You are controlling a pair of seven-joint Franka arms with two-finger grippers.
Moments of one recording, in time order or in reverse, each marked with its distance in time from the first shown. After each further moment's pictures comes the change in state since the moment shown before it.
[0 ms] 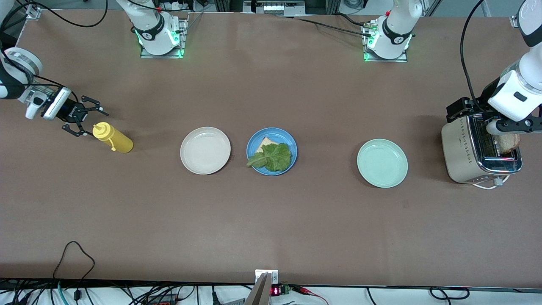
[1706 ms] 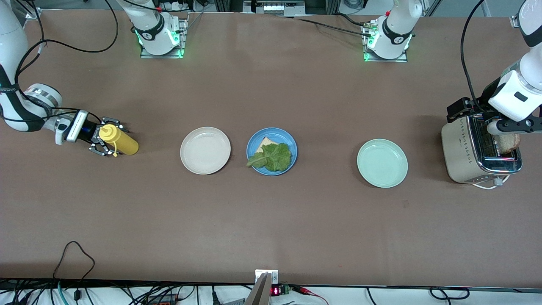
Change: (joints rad) left arm 0.001 0.000 0.001 0.000 0.000 0.002 0.000; right arm -0.011 0.321 0.099 0.240 0.097 -0.162 -0.074
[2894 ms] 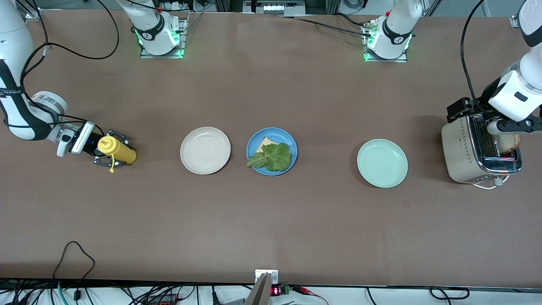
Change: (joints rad) left arm 0.000 0.000 0.000 0.000 0.000 0.000 0.000; right arm 0.076 -0.072 0.099 0.036 -0.021 0.214 0.137
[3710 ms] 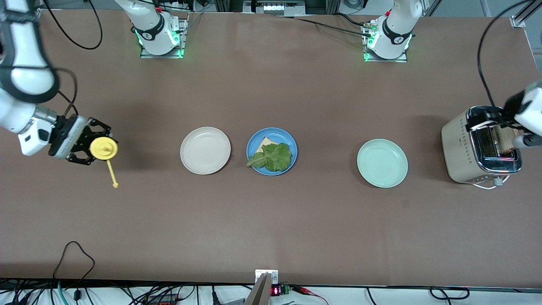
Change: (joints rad) left arm 0.131 0.109 0.028 0.042 0.000 0.014 0.091; right arm 0.301 -0.470 0.024 0.011 -0.635 0.059 1.057
